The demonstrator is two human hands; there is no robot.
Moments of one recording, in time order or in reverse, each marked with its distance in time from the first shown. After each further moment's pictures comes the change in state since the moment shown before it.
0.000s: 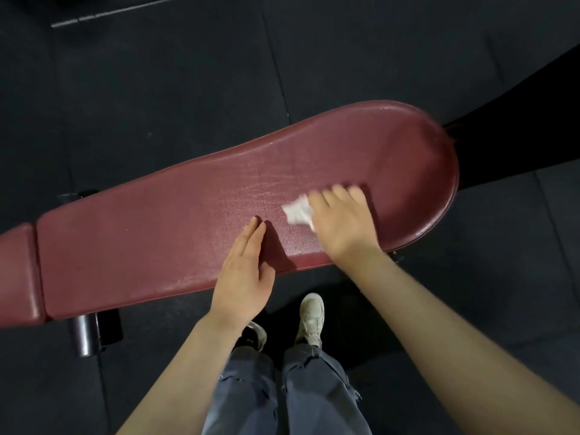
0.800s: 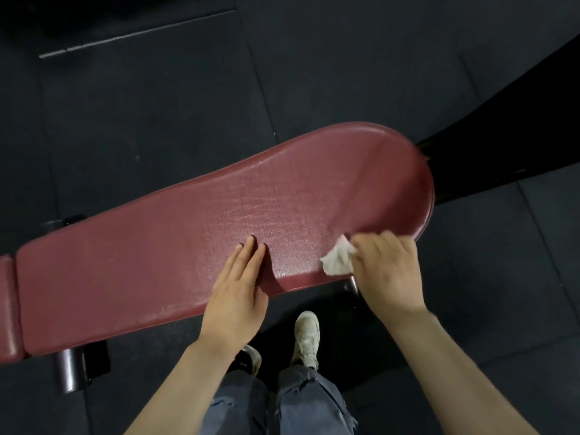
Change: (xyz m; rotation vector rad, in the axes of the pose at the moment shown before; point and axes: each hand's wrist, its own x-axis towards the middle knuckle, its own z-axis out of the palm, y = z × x) left_hand 0.006 0.003 0.009 0.160 -0.033 0.153; right_hand -0.072 0.054 -0.020 0.002 0.072 0.172
